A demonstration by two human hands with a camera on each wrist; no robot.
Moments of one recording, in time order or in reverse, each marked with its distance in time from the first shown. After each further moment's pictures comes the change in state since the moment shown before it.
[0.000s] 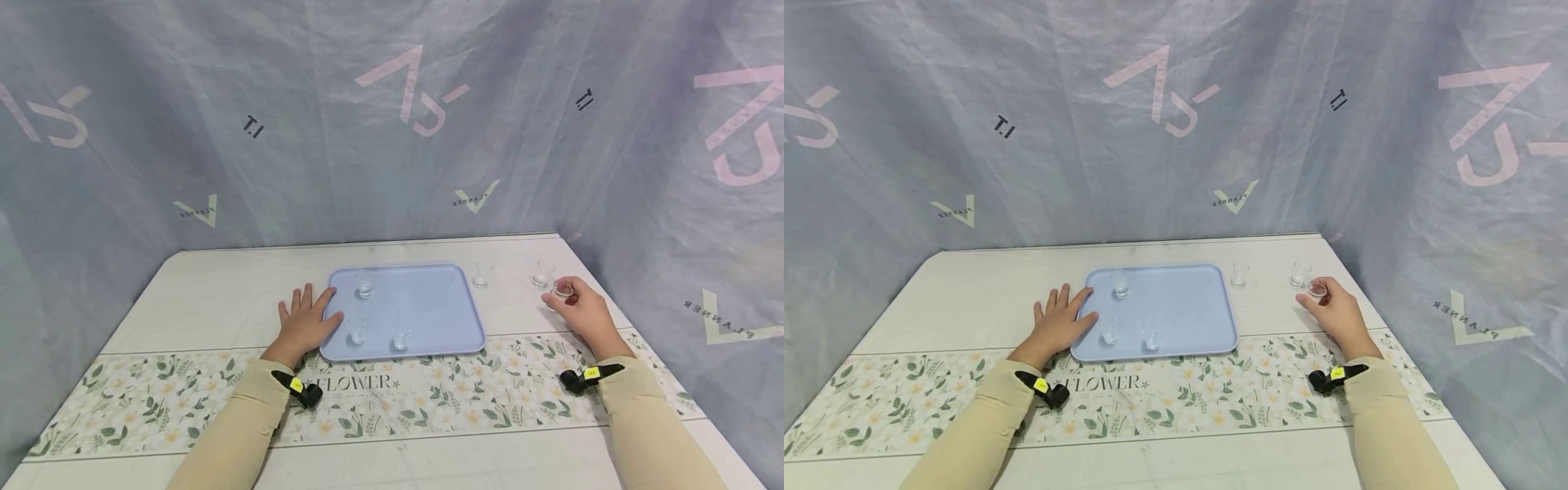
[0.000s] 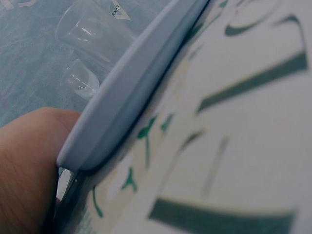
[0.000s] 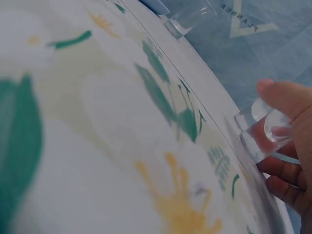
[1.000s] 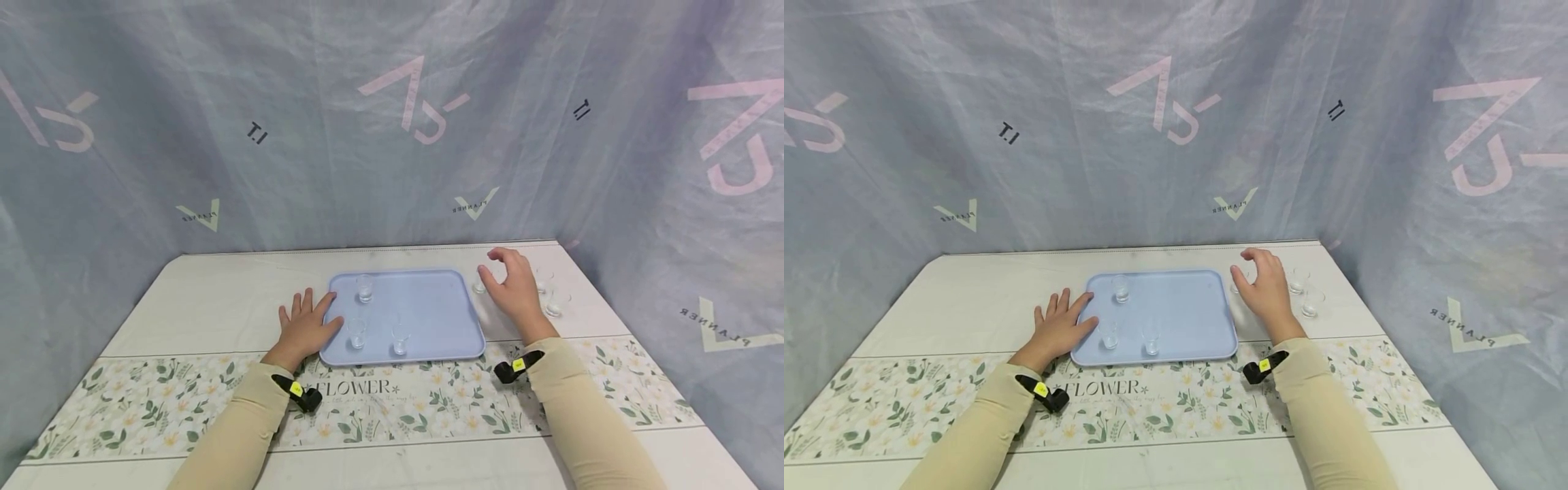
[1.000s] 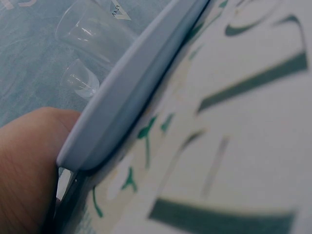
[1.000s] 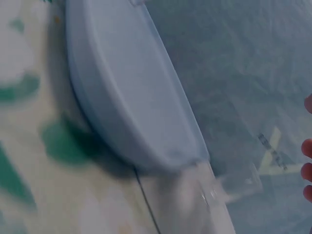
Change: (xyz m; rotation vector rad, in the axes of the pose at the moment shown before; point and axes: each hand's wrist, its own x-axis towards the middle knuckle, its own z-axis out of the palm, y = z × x) left_hand 0.000 0.000 0.002 -0.005 0.026 0.000; right_hand 0.029 -0.129 0.056 0.107 0.286 -0.416
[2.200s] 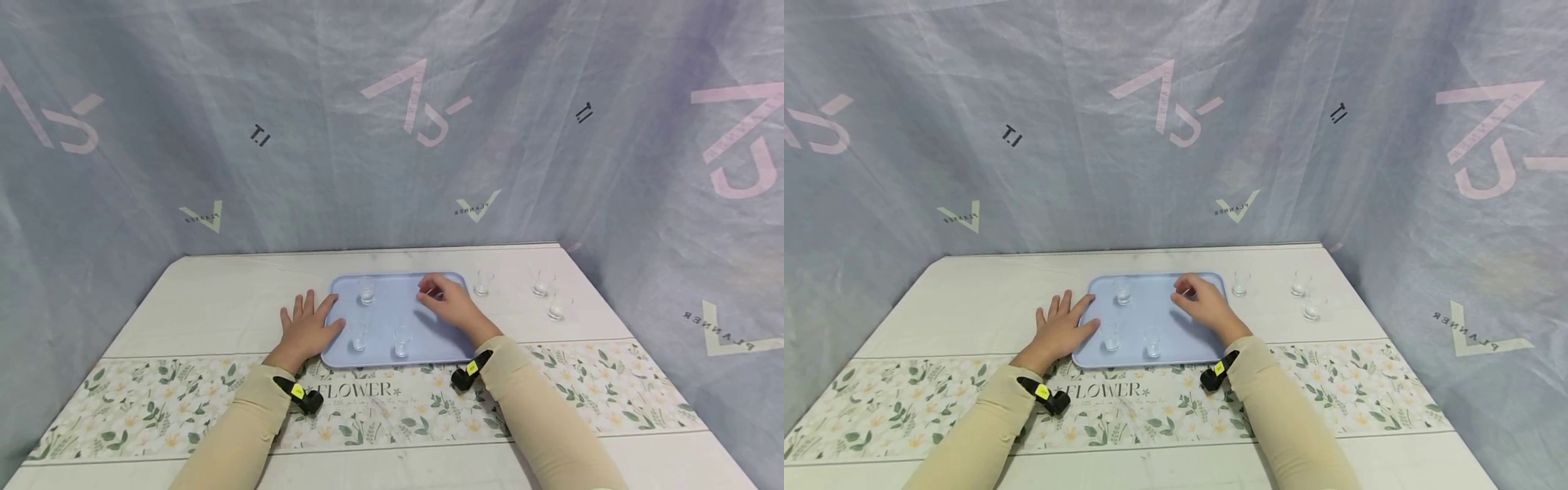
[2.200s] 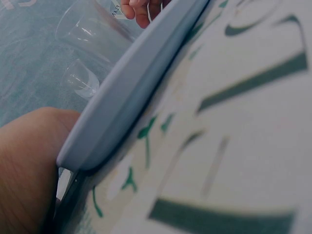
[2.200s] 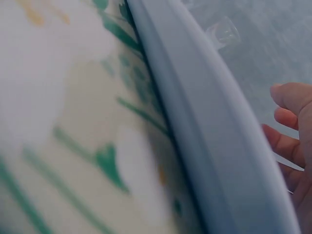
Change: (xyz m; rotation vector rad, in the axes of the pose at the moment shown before) left_hand 0.004 -0.005 0.007 -0.011 0.015 0.013; right_hand -0.006 -0.045 0.084 0.335 -0.501 0.058
